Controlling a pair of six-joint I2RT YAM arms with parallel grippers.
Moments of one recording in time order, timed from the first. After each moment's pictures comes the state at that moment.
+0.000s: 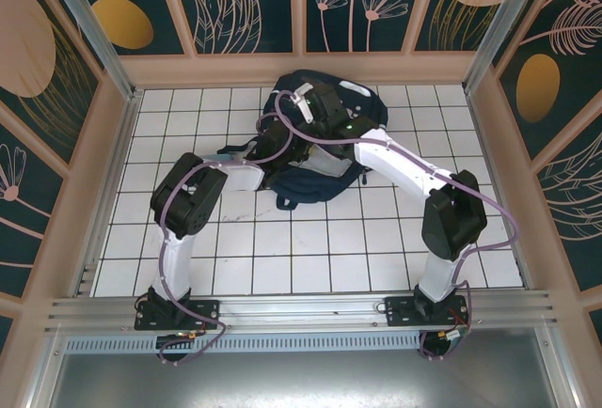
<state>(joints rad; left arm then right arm) -0.60 2.08 1.20 0.58 0.13 -1.53 0.67 1.79 1.54 -0.42 0.23 -0.14</state>
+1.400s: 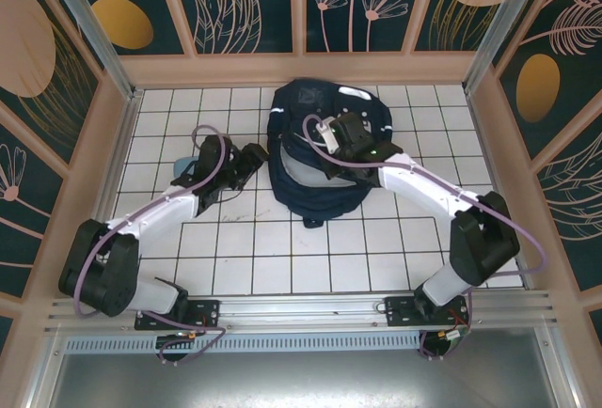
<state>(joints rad) -0.42 1.42 0.80 0.00 0.17 -1.10 0.62 1.55 1.16 -0.44 0.02 0.01</state>
